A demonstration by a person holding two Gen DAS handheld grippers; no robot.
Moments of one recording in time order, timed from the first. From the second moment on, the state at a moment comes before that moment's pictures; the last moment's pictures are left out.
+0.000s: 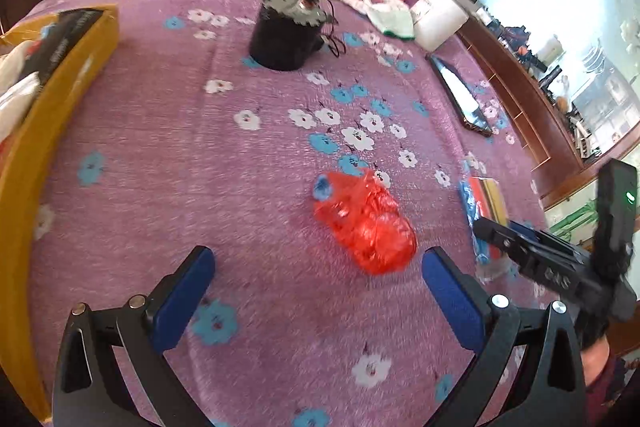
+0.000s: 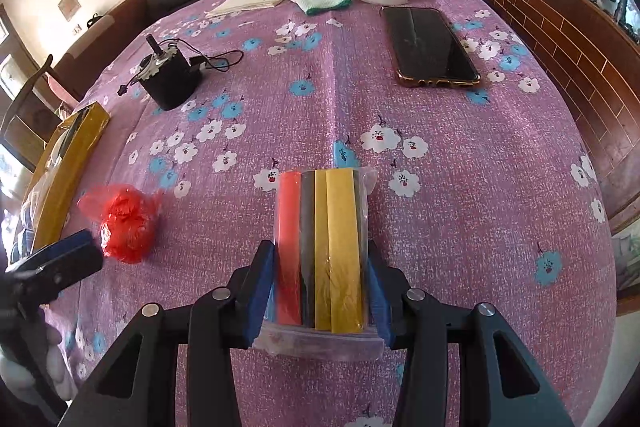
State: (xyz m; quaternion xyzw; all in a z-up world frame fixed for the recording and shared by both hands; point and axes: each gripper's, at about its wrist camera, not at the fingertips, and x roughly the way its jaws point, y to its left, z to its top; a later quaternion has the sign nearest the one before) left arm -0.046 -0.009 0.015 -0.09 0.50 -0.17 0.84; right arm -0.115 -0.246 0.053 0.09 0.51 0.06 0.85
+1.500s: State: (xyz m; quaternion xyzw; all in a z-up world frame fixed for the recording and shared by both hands) left arm -0.136 0.063 0.065 -0.08 0.42 -0.11 0.90; right arm -0.147 -0.197 0.070 0.07 0.49 0.11 0.87
